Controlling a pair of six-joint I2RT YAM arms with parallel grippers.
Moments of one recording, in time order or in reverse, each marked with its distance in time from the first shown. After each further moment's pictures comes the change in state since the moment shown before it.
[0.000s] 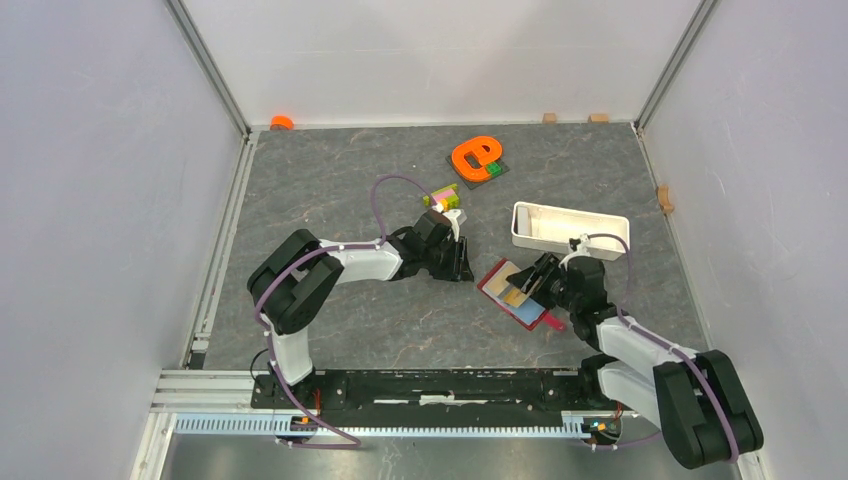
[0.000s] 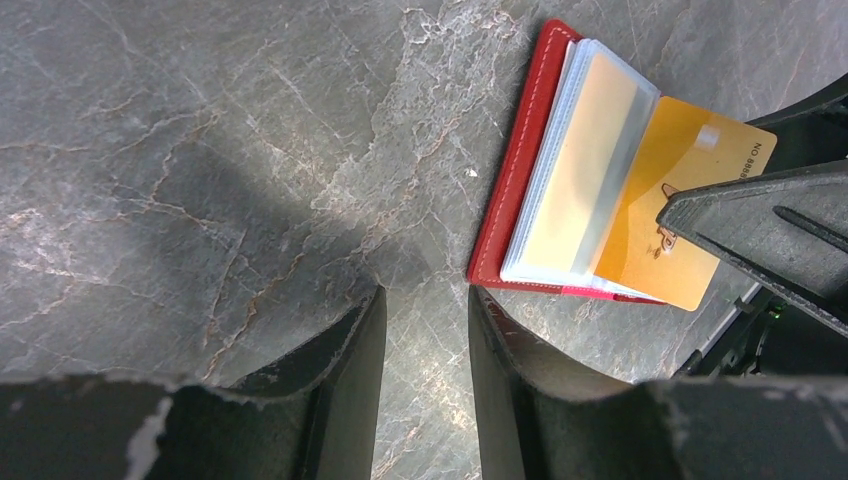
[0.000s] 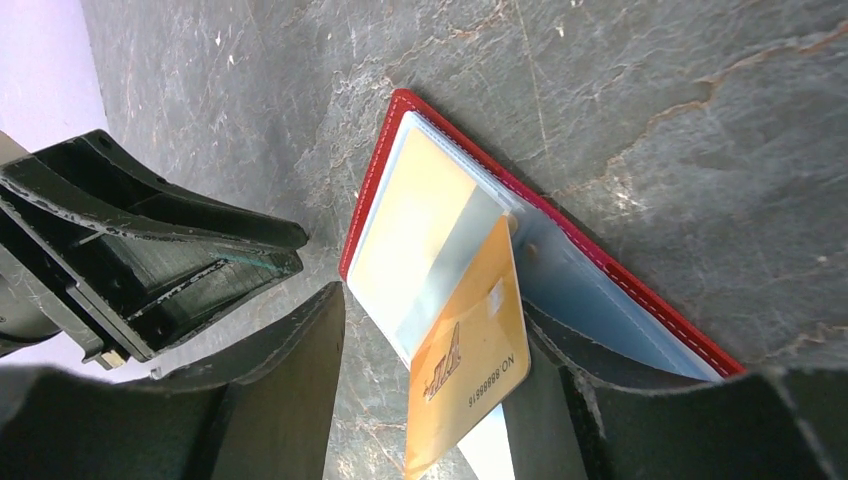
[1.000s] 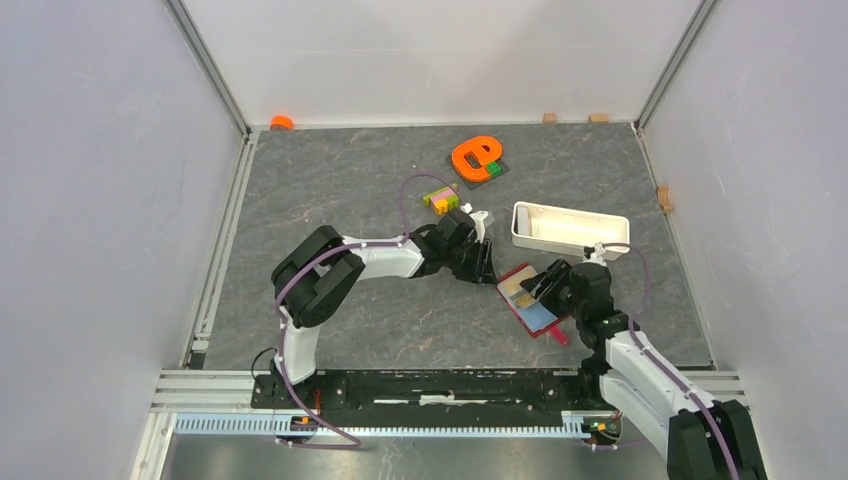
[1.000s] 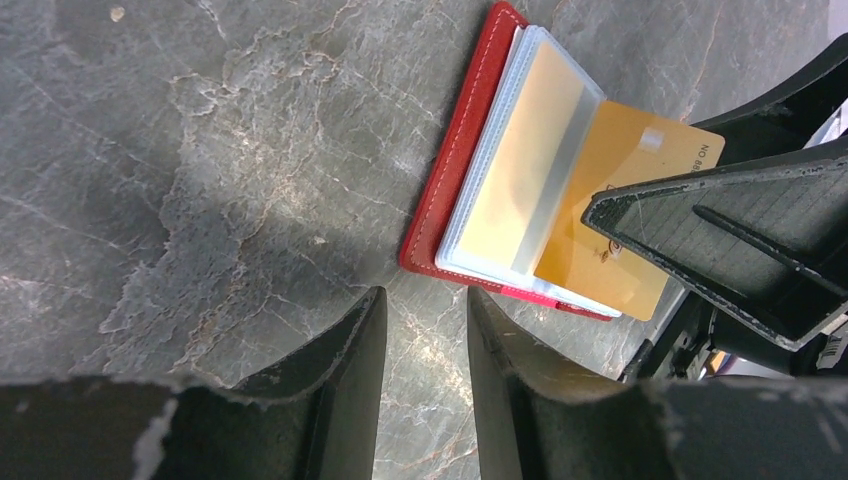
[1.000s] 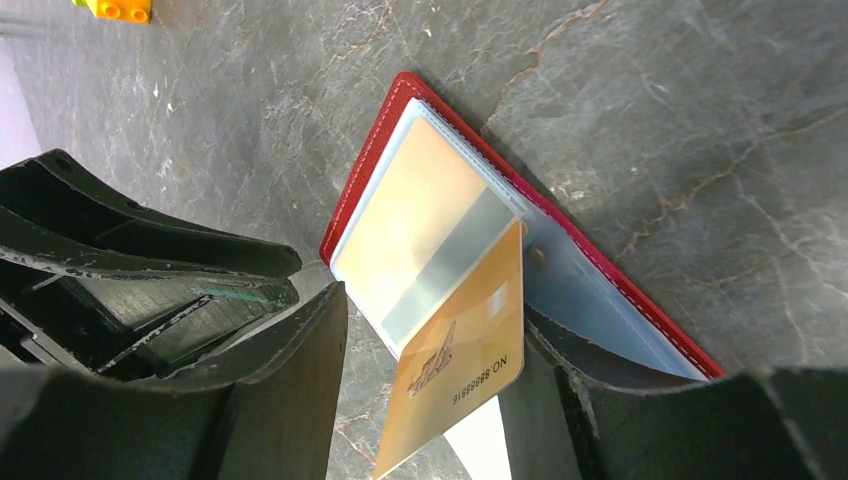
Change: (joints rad) left arm -0.069 0.116 0.158 -0.003 0.082 0.011; right arm 0.000 -0.239 0.003 -0.299 0.159 0.035
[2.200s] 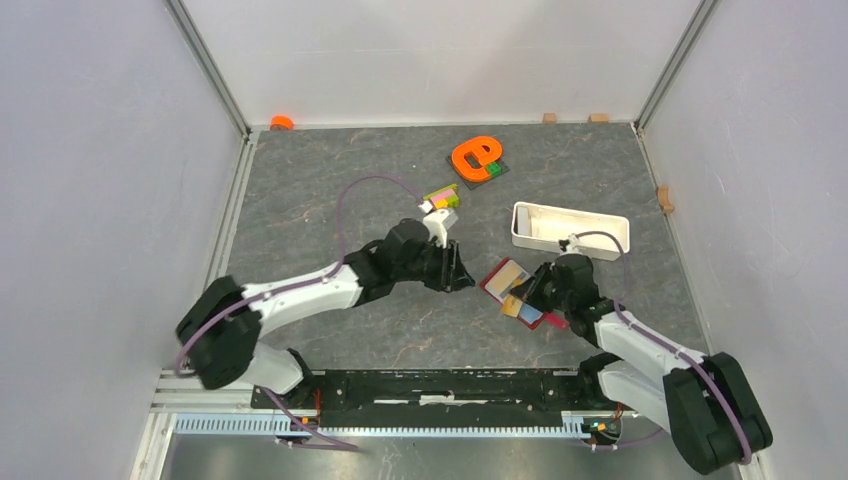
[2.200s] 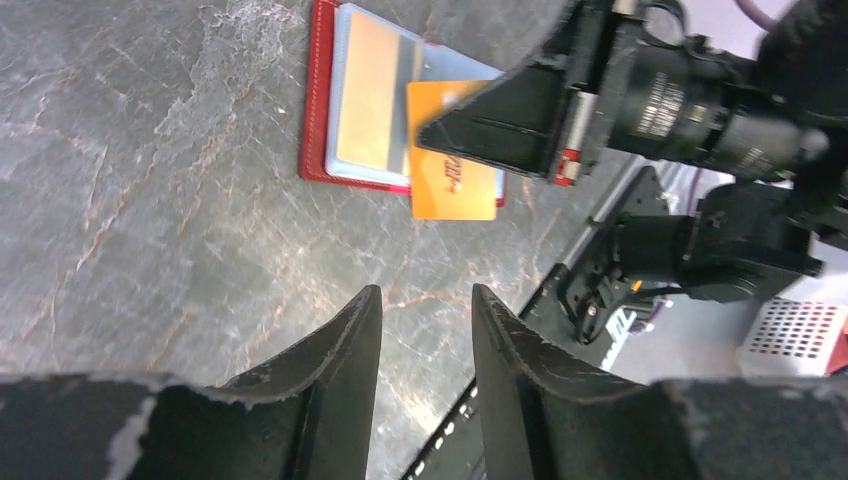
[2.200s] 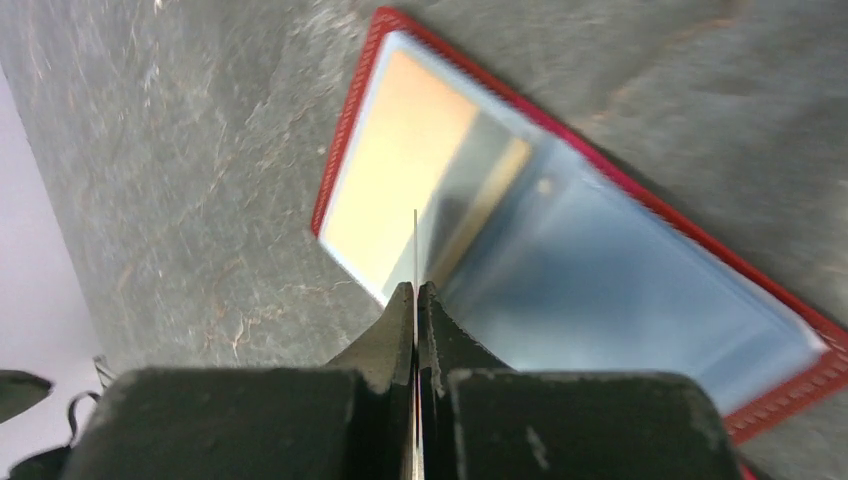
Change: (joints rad) left arm -0.019 -0.483 -0.301 0.004 -0.083 -0.017; right arm 0.080 0.163 0.038 0.074 -0.065 -0.030
